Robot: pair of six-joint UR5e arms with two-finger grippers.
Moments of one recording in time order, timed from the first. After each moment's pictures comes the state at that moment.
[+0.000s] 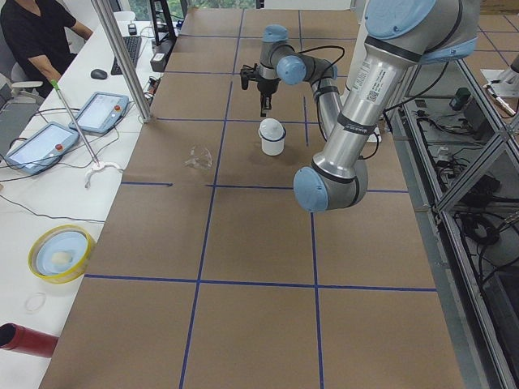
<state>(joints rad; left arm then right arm) -0.65 -2.08 -2.17 -1.21 -1.89 -1.24 1.57 -1.68 1.66 -1.57 2.29 0.01</state>
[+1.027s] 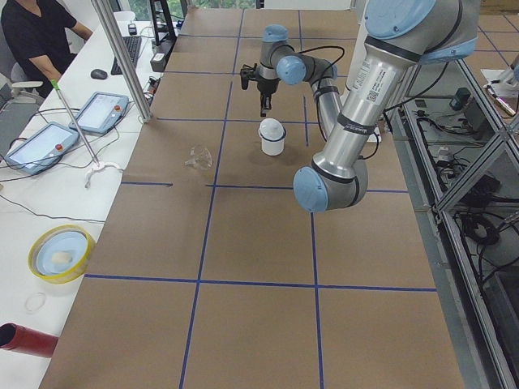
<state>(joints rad) -0.65 -2.08 -2.17 -1.21 -1.89 -1.24 1.57 -1.68 1.66 -1.57 2.29 0.01</state>
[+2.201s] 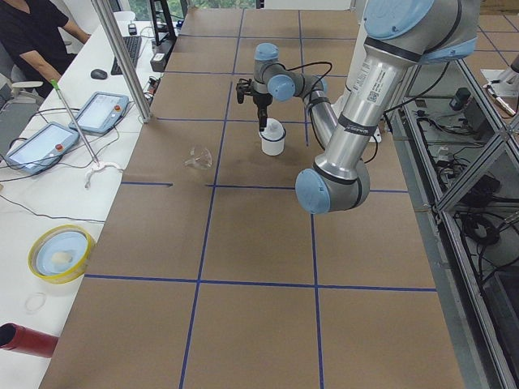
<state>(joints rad) -0.63 -2.06 -2.01 -1.42 -1.95 -1.24 1.57 -1.68 1.66 -1.57 2.29 0.01</state>
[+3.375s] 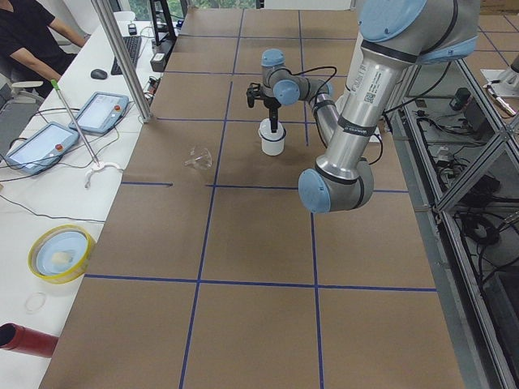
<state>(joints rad) -0.55 -2.05 -2.01 -1.44 -2.00 -1.25 1.57 -1.68 1.66 -1.57 2.29 0.01</state>
